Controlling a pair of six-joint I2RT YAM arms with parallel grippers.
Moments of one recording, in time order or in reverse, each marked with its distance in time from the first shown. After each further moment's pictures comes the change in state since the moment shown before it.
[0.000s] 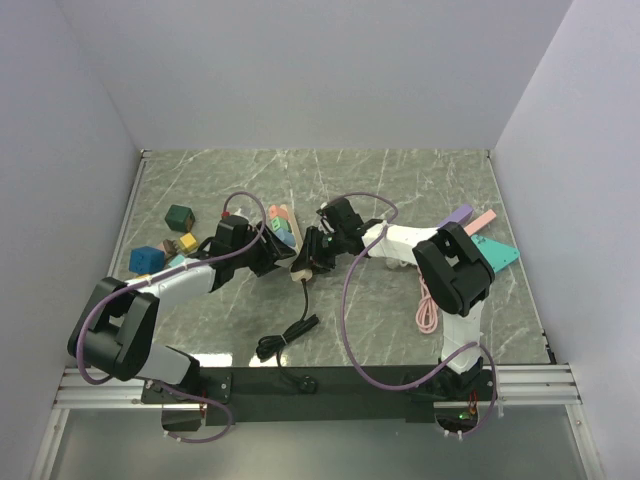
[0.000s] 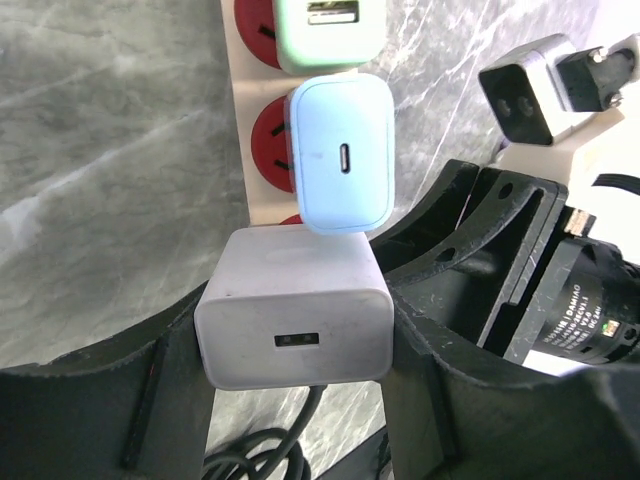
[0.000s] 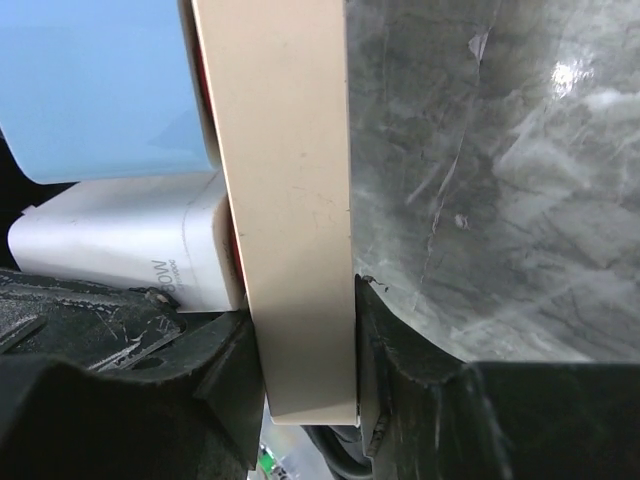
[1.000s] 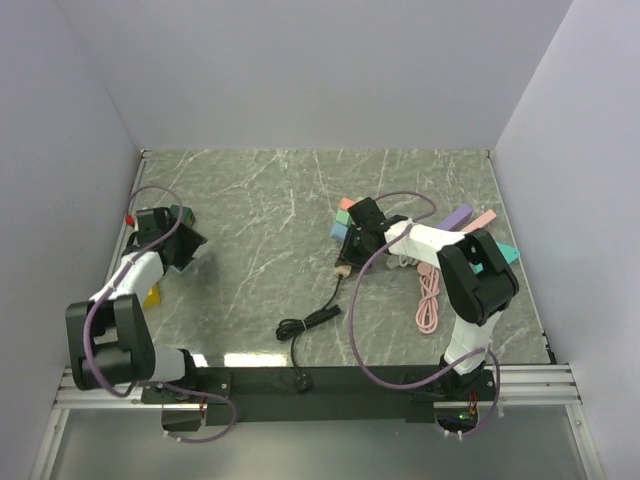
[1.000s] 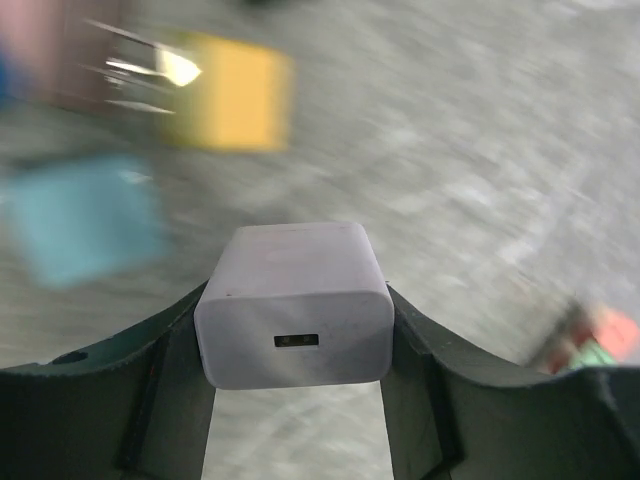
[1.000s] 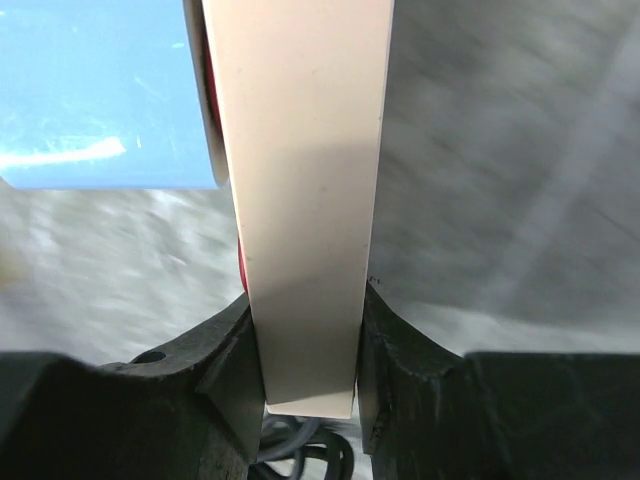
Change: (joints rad) left arm 0.537 -0.107 0.043 -0.266 -0.158 0.171; right arm -0.100 -0.108 -0.061 -0.212 0.395 0.035
